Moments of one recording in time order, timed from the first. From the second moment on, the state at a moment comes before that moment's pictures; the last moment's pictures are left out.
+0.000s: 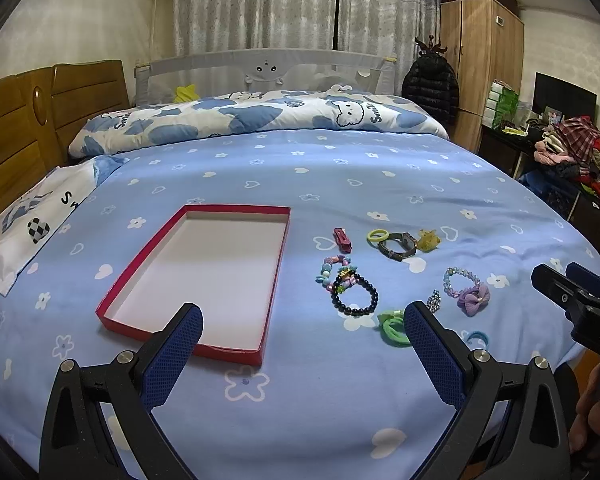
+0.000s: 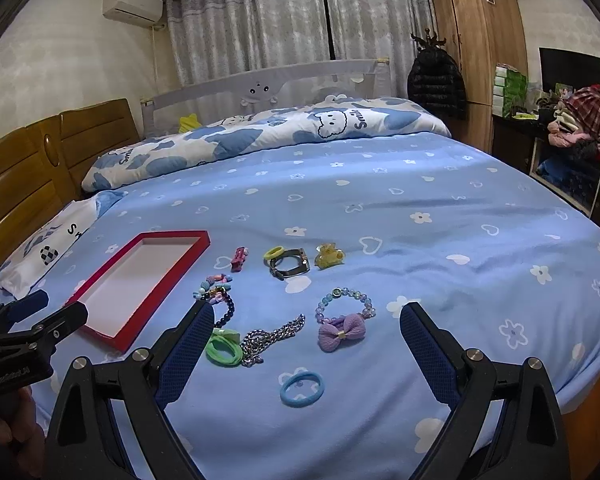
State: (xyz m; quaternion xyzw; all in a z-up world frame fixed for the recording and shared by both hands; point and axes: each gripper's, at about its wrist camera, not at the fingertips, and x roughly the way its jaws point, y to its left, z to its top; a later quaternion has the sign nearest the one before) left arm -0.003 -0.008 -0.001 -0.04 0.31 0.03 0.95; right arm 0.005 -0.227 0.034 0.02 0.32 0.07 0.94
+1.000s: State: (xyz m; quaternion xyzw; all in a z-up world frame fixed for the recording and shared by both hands) left arm -0.003 -0.006 0.002 -0.04 0.31 0.03 0.95; right arm 0.006 -0.225 0.033 0.01 0.32 0.08 0.94
